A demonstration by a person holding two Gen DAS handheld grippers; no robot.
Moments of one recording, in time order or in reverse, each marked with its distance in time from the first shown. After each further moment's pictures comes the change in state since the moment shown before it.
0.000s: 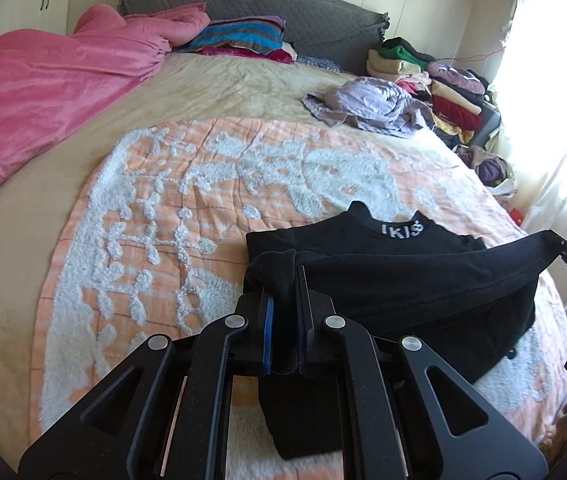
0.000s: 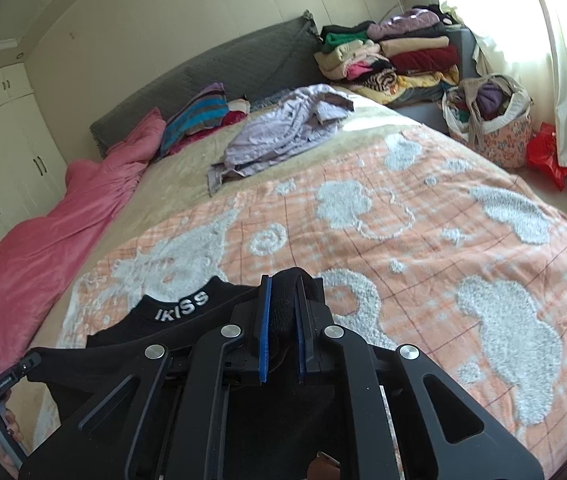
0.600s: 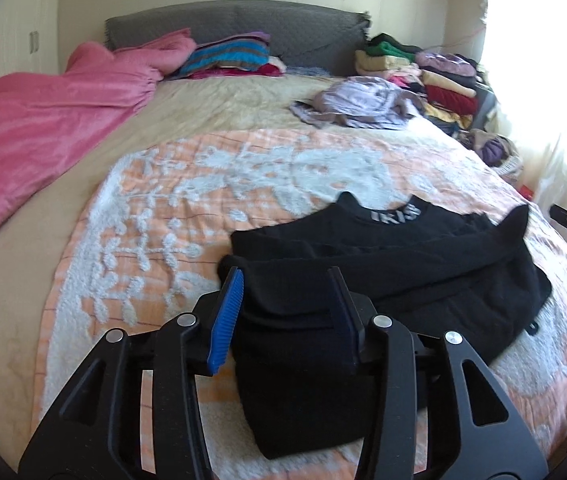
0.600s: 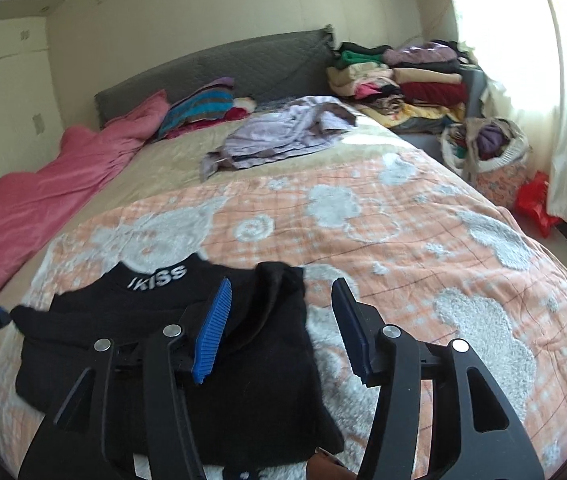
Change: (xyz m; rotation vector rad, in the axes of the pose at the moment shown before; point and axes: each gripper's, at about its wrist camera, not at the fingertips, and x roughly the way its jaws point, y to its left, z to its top) left arm -0.008 -0.038 -0.022 0.137 -0.058 0.043; right arm -0.009 0.013 -0.029 -0.196 -0.038 -0.058
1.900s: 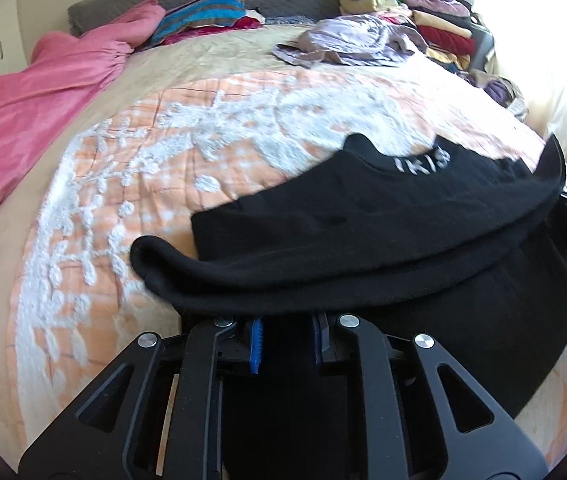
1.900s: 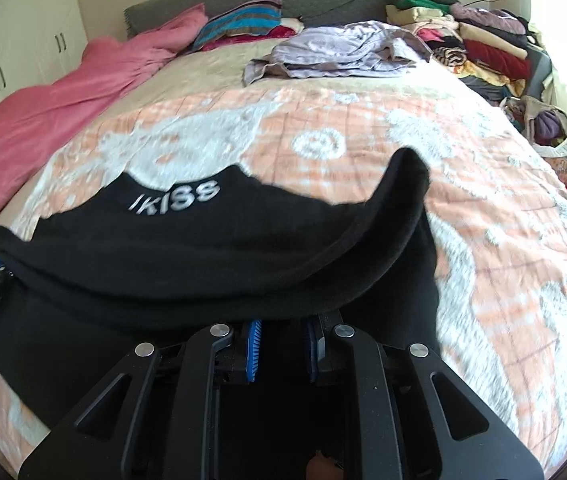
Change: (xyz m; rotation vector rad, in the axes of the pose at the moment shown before) left arm 0.093 0.001 0.007 0.092 0.171 0.018; right arm 0.113 0.051 -0.016 -0.133 0.278 0.062
